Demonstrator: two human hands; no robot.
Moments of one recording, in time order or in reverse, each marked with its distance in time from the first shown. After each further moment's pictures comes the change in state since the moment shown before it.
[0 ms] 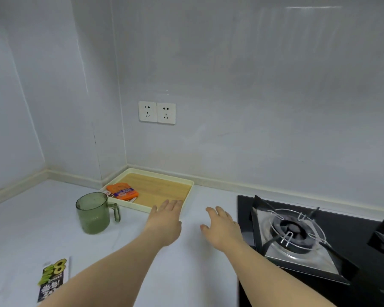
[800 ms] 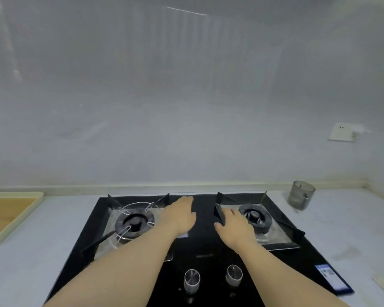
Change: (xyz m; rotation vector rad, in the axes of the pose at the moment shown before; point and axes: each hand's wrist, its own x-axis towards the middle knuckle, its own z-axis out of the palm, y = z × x) left_hand 0.036 0.451 0.050 -0.298 -0.052 0.393; right_hand -0.142 0.404 -0.128 0.046 0.209 0.463
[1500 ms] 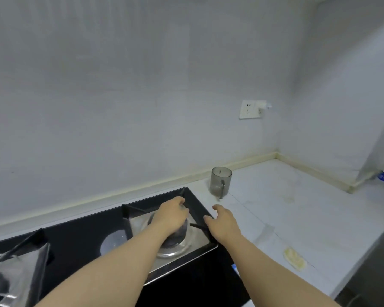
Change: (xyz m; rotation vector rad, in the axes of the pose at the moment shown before) left_hand 0.141 0.195 0.130 -0.241 -0.169 0.114; right_hand 0.067 0.219 -0.049 0.396 0.141 0.384
